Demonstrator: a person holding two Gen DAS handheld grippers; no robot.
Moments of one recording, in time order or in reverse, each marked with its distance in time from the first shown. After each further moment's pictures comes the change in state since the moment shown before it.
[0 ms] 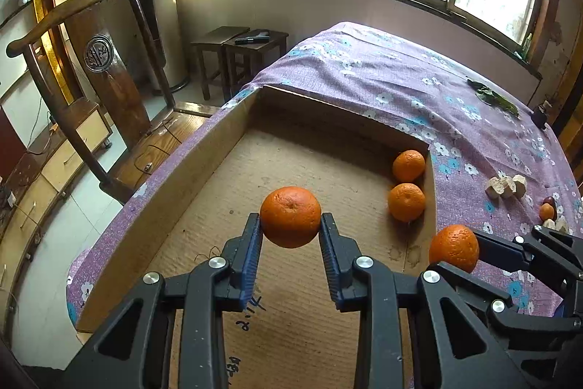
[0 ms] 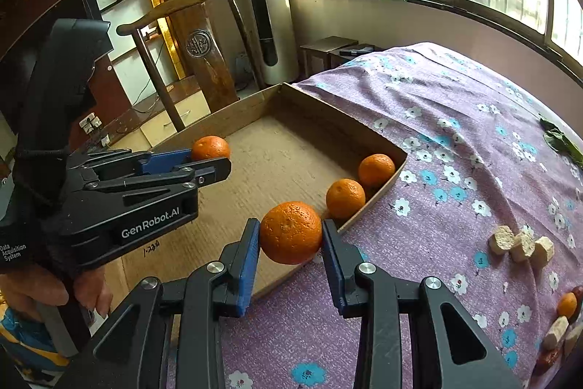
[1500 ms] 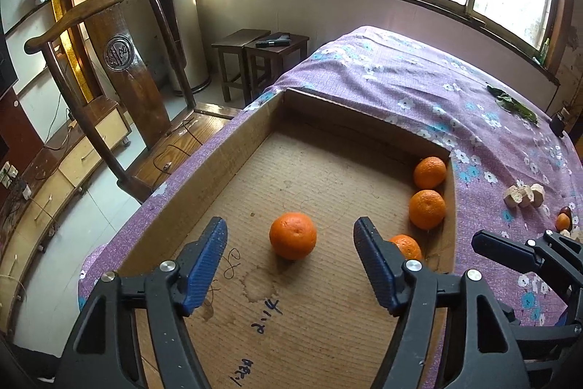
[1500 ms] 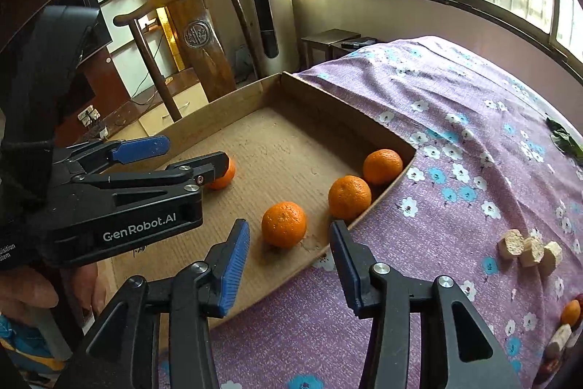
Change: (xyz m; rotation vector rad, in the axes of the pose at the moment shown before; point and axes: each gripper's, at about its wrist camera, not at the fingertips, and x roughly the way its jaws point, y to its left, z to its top) left arm -0.006 0.001 -0.001 -0.027 -0.032 0.074; right arm 0.002 -0.008 -0.002 0.008 0.005 -0.019
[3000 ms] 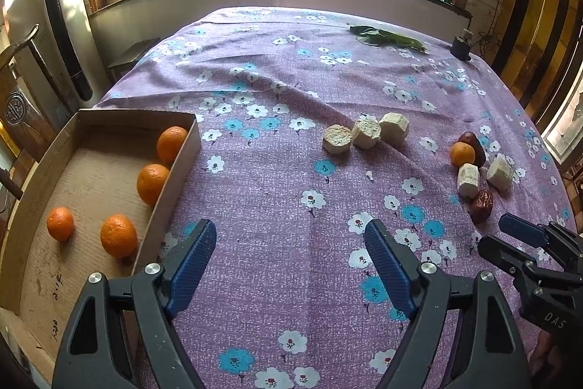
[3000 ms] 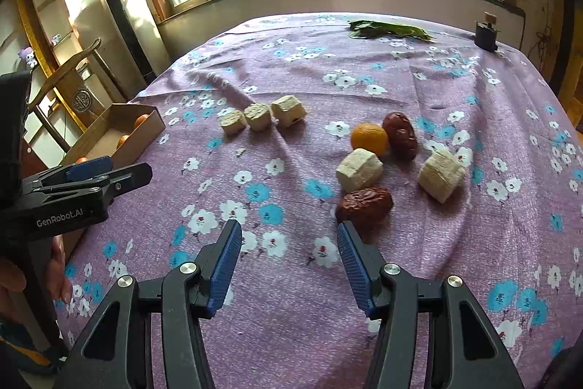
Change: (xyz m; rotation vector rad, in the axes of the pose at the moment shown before) left arm -0.010 -0.197 -0.038 0.261 0.073 -0.254; right arm -0.137 -0.182 -0.147 0.419 -0.044 -0.271
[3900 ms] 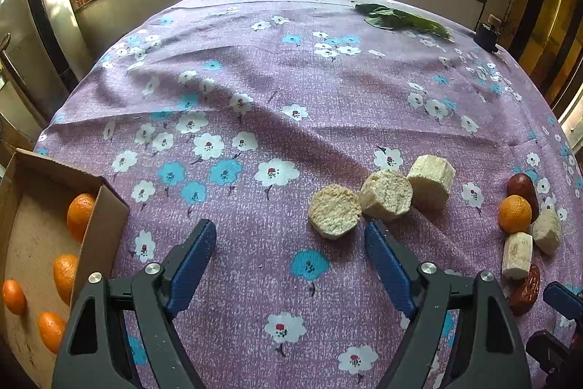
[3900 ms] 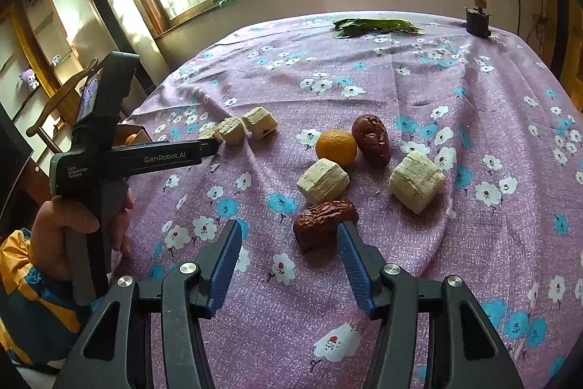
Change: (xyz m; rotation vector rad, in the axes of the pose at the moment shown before) left arm 0.103 -0.023 0.060 0.011 0.074 0.018; right arm 0.005 -0.030 0.007 0.041 -0.017 0.060
